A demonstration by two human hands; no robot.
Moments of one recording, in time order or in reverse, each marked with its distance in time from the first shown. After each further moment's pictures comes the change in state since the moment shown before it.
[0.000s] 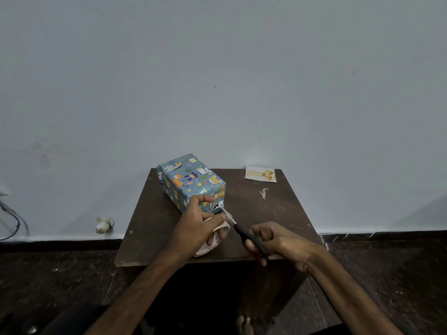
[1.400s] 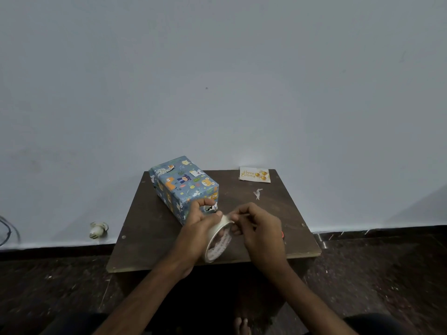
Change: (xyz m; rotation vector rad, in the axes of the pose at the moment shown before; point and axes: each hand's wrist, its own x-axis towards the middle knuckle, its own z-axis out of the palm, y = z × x) left_hand -0.009 0.007 0.022 -0.256 0.061 -0.053; right_hand 0.029 0.006 0.041 -0.332 0.871 -0.518
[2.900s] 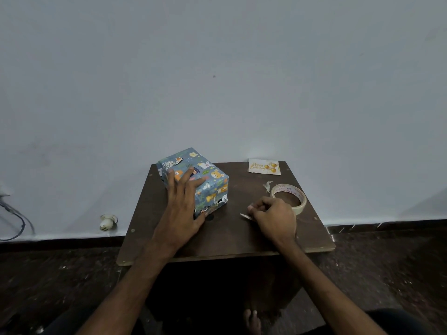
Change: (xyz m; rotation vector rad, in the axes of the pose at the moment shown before) left_hand 0.063 -0.036 -0.078 1.183 0.143 0.792; right_hand 0.037 0.057 0.004 -0.556 -0.010 0.427
